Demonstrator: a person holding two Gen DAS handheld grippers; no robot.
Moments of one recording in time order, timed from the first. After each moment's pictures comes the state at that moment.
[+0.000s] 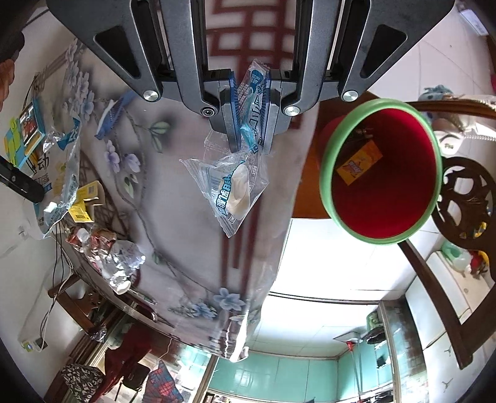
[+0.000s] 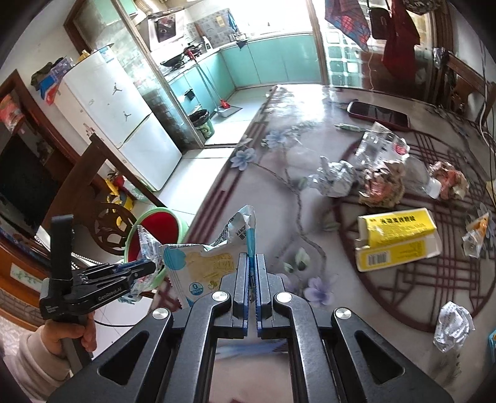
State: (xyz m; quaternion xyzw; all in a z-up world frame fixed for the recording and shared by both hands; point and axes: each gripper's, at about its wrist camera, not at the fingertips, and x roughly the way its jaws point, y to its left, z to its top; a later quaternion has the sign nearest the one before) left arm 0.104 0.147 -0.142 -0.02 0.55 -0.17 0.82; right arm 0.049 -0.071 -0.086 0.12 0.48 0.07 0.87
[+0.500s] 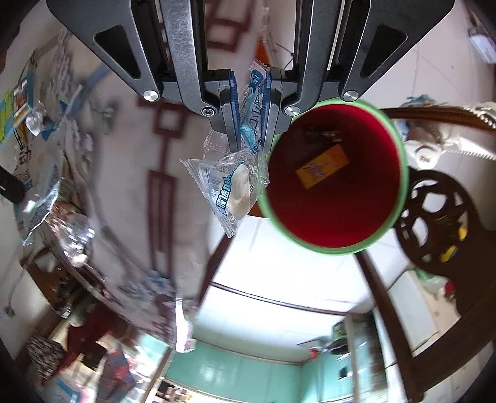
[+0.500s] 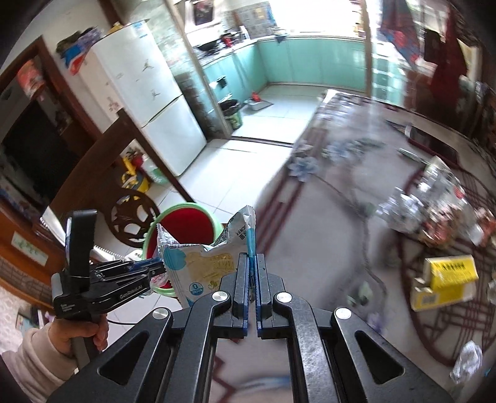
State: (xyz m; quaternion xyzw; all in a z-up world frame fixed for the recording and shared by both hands) left arm 0.130 0.223 -0.158 -0.05 0.56 -0.10 0.82; right arm 0.103 0.031 -0.089 0.06 0.48 0.15 0.86
